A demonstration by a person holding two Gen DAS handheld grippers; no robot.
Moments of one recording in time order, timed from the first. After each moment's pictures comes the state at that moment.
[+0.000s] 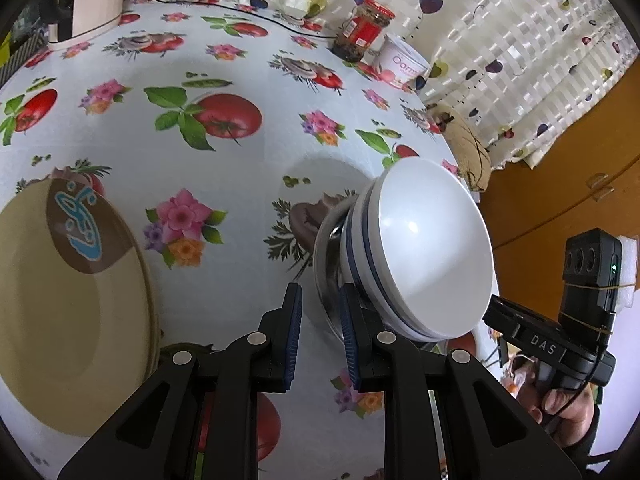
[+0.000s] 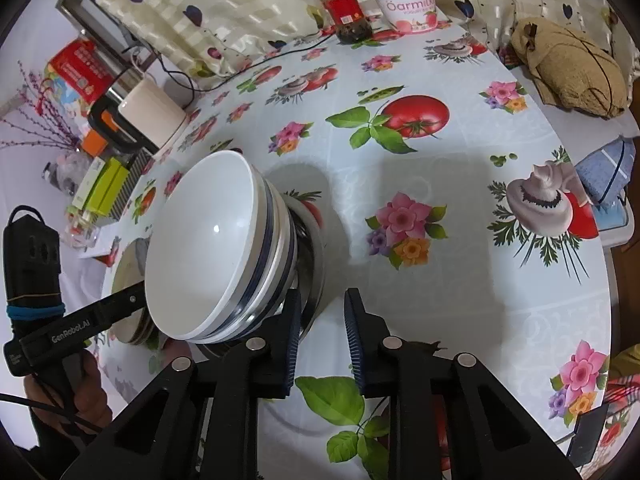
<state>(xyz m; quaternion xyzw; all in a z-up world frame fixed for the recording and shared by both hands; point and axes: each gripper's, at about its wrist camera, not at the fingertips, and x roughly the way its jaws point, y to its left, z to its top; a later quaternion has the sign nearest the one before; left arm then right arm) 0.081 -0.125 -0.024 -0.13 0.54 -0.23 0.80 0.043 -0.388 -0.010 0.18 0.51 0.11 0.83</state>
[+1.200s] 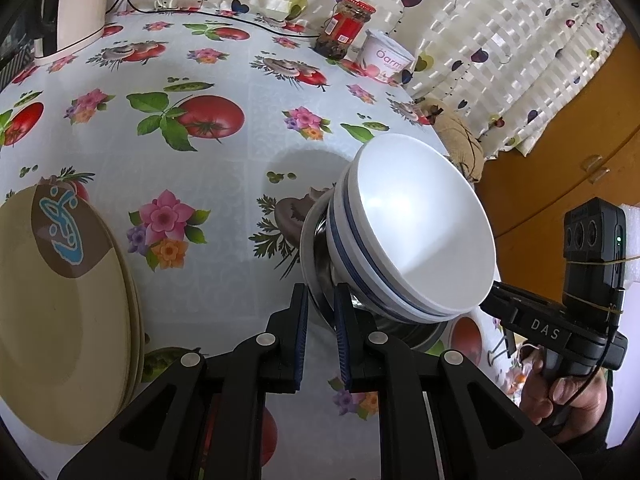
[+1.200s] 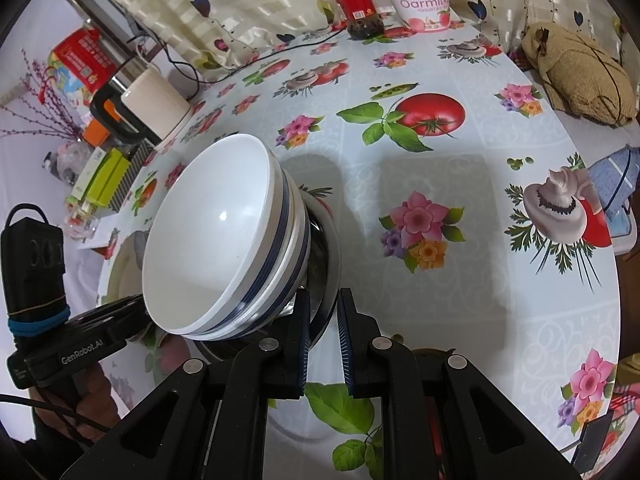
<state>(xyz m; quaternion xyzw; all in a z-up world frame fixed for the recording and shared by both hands) 0.073 -0.133 -0.028 -0.11 0.52 -0.25 0.81 0.049 -0.378 -0.013 0.17 0.52 0.12 0.83</state>
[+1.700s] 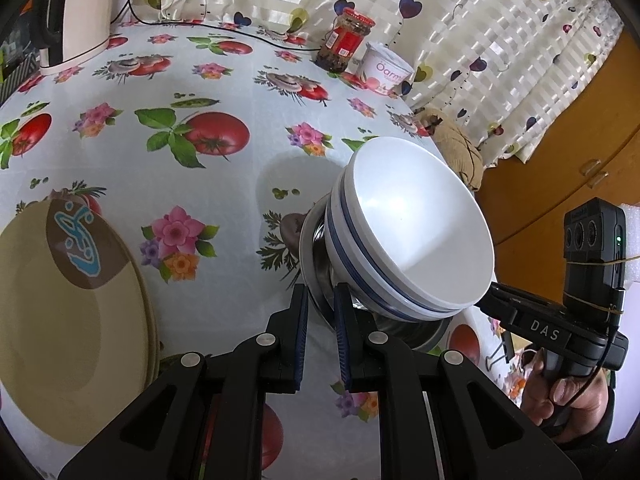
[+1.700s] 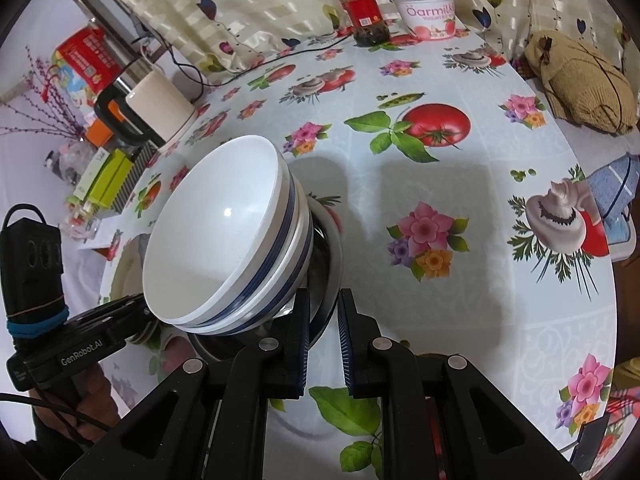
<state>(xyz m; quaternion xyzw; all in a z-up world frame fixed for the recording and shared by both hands) 0.071 -0.127 -0.016 -0.11 0.50 -0.24 0.82 0.051 -0.375 -0.007 0.17 0.51 0.12 0.84</state>
